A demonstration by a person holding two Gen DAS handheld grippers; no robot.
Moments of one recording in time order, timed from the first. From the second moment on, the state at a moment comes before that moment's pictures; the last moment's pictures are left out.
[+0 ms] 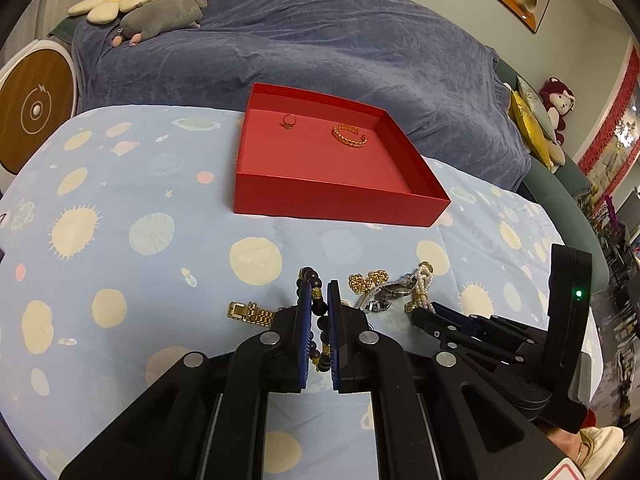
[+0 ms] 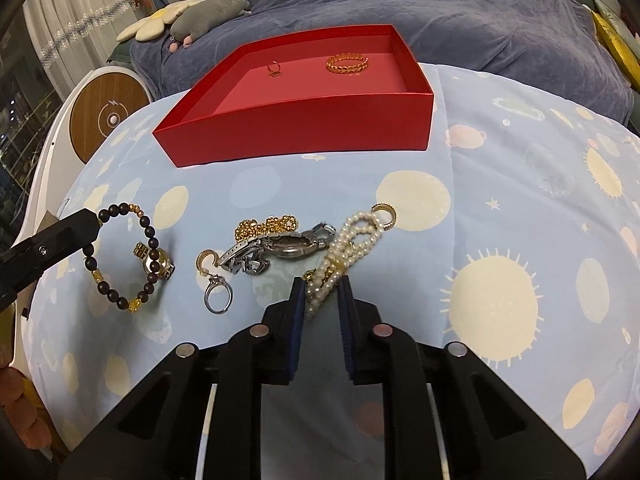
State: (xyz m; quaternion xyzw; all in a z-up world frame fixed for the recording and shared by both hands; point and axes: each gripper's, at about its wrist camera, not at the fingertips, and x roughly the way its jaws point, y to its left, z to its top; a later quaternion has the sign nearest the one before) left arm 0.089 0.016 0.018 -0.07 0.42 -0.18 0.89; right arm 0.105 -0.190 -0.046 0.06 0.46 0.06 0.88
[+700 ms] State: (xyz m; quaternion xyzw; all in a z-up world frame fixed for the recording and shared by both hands) left arm 0.095 0.015 0.026 -0.06 0.41 -0.17 0.89; right arm 0.083 -0.207 0.004 0.07 0.40 0.07 0.91
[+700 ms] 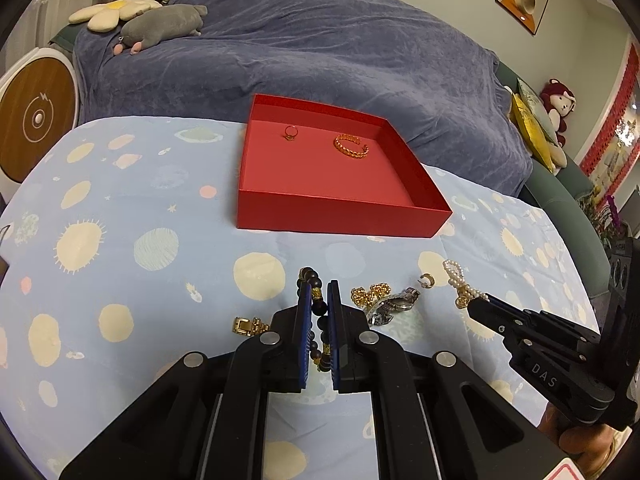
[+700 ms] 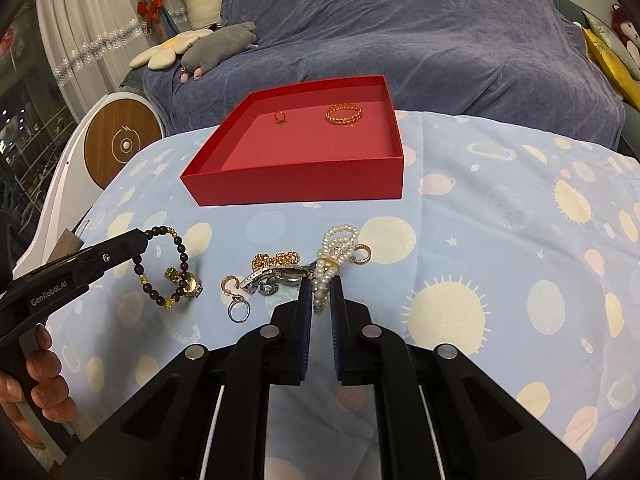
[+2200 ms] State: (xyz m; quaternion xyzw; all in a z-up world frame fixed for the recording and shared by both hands) left arm 0.294 0.012 0.049 -0.07 0.40 -0.12 0.91; right arm 0.236 -0.229 0.025 0.06 0.39 0.07 0.92
